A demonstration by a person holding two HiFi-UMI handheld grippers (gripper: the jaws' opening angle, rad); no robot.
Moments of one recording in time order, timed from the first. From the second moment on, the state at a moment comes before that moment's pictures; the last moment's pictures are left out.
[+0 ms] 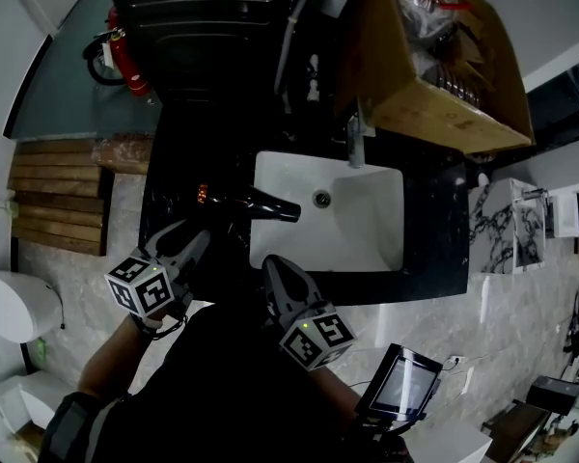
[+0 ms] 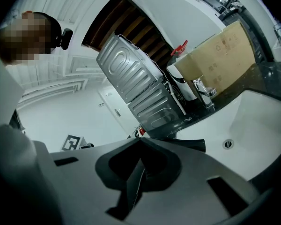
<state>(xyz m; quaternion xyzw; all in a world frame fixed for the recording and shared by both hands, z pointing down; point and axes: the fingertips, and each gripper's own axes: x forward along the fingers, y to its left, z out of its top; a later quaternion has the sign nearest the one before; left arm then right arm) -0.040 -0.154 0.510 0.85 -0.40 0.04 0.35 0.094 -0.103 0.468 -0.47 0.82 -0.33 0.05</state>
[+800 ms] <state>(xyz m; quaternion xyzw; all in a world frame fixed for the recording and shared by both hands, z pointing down) 0.002 -0.110 0.439 0.90 -0.35 0.00 0.27 0.085 -0.104 0.433 -0.46 0.85 -0.26 0.03</state>
